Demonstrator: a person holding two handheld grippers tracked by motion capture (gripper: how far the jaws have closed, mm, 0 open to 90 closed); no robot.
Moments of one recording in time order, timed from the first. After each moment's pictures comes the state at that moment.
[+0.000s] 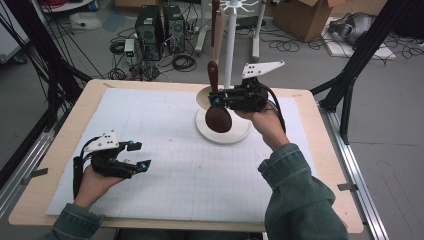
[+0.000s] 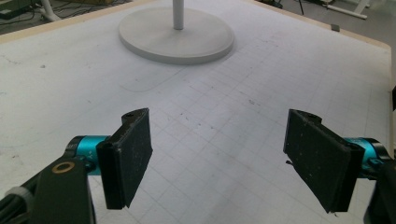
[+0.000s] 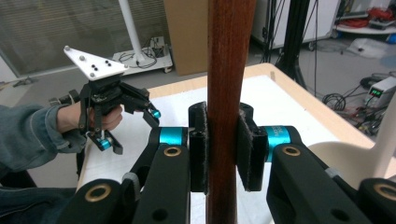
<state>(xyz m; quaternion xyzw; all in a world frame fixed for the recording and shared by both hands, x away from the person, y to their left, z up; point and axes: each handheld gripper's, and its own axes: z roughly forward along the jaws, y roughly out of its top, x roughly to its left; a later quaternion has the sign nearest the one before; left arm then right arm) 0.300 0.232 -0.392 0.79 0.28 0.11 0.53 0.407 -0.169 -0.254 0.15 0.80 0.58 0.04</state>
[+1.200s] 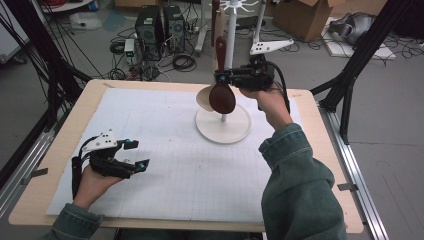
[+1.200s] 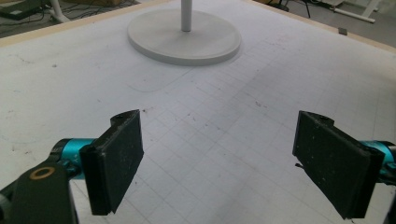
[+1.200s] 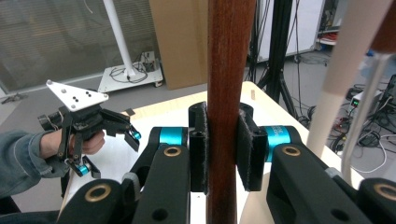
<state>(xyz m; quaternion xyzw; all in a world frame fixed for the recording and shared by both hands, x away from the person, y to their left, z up) 0.301 0.236 -0.391 0.79 0.29 0.12 0.53 0.440 -0.183 -0.222 0.16 0.78 0.60 0.05</state>
